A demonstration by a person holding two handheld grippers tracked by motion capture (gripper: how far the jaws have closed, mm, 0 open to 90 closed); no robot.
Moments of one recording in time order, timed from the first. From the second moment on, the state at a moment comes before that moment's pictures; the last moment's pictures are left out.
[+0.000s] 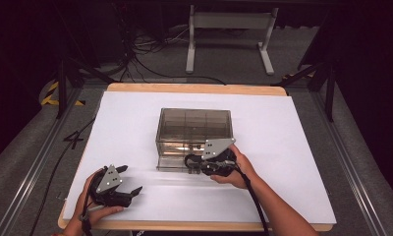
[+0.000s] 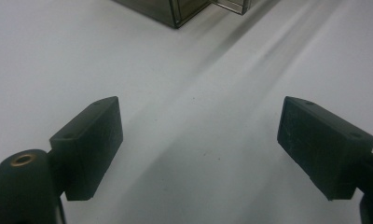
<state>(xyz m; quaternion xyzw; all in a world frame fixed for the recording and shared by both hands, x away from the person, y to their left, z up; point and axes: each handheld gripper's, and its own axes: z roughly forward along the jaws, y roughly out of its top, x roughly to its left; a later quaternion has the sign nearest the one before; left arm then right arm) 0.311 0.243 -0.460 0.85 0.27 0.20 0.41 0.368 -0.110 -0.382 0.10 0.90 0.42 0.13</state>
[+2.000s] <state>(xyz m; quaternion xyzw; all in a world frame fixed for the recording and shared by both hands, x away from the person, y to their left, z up) 0.296 0.150 -0.423 0.88 0.10 0.22 0.41 0.411 -0.186 -0.357 0.22 0.84 0.45 0.19</state>
